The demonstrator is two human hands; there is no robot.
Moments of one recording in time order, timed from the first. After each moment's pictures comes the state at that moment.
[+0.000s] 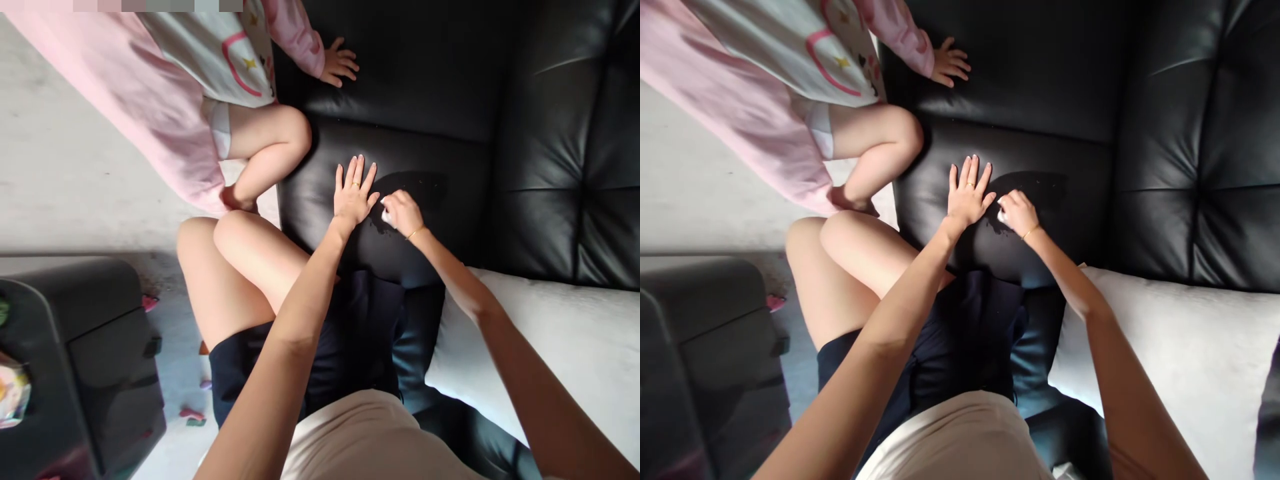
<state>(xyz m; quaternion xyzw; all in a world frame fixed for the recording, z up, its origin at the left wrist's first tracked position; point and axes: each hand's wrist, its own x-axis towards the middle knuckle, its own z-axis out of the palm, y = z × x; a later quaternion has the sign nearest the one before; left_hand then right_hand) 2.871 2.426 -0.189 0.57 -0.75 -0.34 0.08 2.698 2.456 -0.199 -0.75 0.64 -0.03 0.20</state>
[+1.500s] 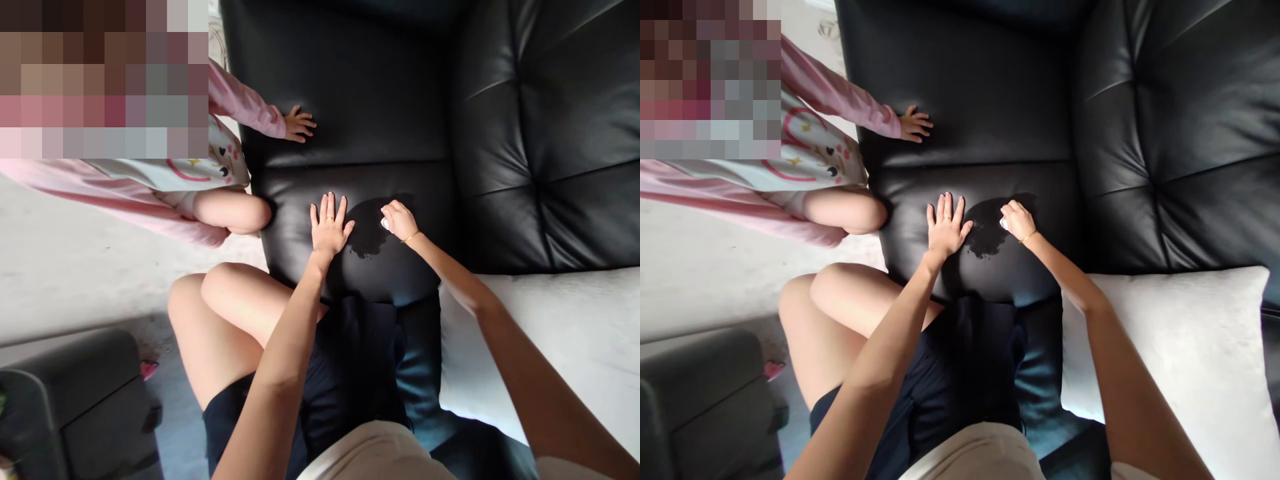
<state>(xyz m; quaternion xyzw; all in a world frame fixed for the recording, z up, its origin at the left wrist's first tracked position) 2.864 2.428 -0.189 0.57 -0.78 -0.26 0.01 2.625 2.418 -0.185 -0.69 0.69 0.06 0.19</state>
